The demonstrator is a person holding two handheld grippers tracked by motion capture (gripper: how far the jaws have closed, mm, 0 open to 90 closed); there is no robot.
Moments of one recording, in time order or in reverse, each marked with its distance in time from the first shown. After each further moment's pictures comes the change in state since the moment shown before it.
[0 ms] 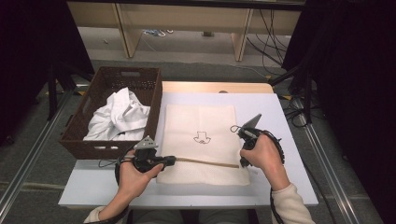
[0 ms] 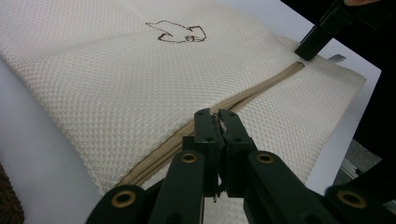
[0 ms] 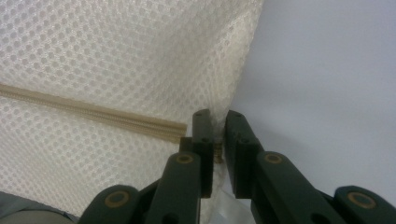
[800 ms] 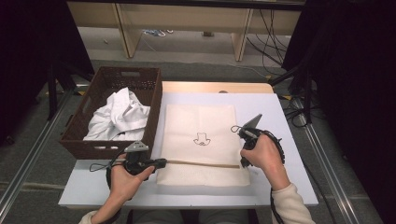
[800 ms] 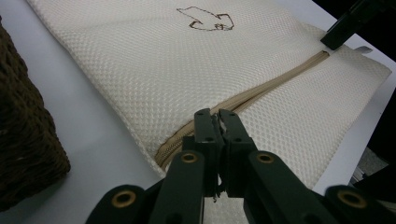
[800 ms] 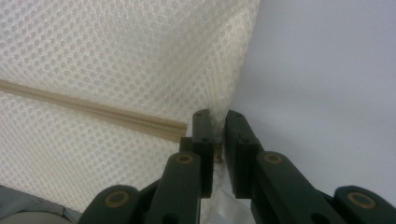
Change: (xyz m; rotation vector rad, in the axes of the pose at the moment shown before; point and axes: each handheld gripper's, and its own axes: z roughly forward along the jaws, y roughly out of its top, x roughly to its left) left arm 0.019 -0.020 -0.012 0.005 0.048 -0.059; right arm -0.003 0.001 0.001 -0.001 -0.003 -0.015
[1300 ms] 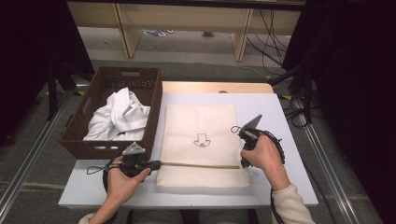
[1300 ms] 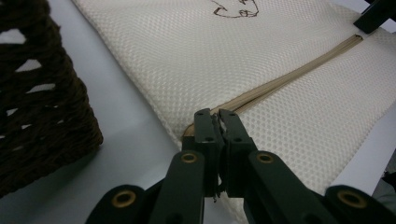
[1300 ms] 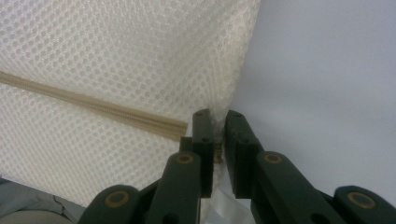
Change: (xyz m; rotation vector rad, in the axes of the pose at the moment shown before) left arm 0.010 -0.012 -0.002 0.027 0.059 0.002; right arm 0.000 -0.002 0.002 0.003 0.001 0.023
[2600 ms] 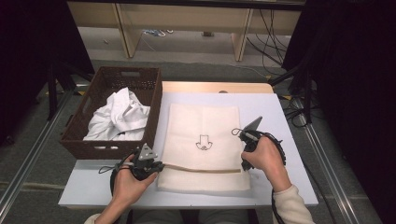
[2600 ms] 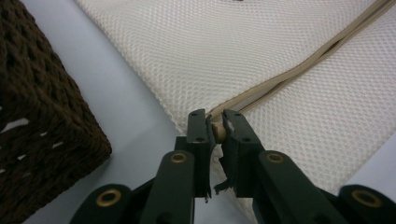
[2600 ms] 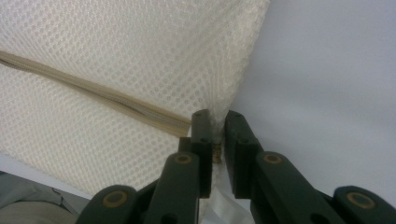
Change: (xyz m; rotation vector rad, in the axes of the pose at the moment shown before) left arm -0.027 0.008 0.012 0.118 0.143 0.256; right arm 0.000 -0.003 0.002 0.054 -0.007 0.007
